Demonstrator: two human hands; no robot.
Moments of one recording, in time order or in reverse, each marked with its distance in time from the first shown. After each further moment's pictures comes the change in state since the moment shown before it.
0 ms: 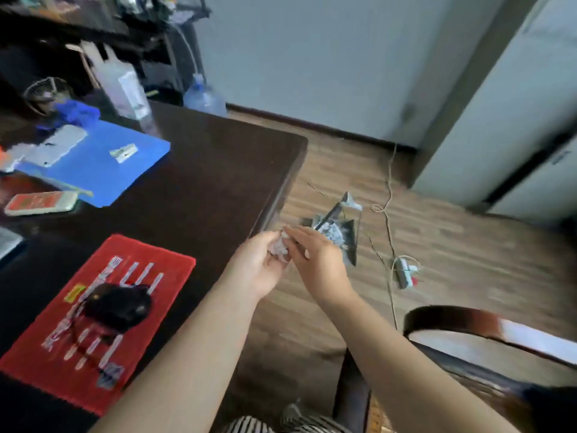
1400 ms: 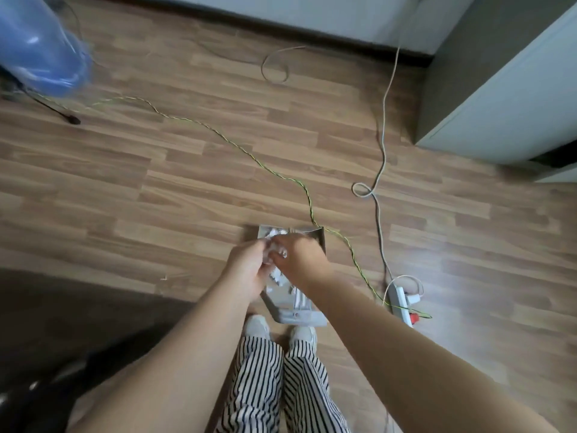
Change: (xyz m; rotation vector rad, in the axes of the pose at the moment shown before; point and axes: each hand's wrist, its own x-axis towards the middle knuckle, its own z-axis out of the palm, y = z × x) left_hand 0.682 -0.101 0.178 0.350 0.382 -0.417; right_hand 0.454 0.523 0.073 -0.125 -0.589 0.526
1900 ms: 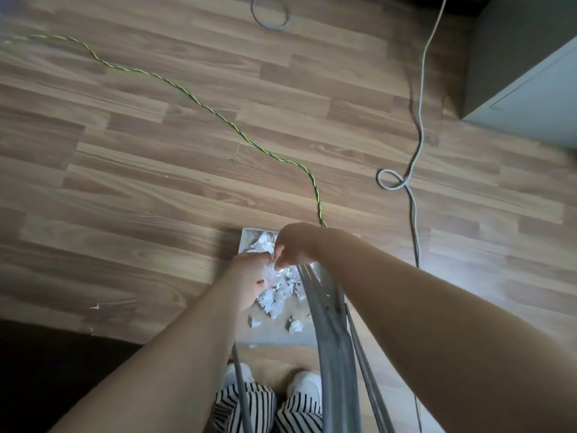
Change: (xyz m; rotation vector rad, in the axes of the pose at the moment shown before) left_hand 0.269 -0.081 0.010 0.367 -0.020 -0.082; right_hand 0.224 0.137 0.104 -0.457 -0.550 -0.022
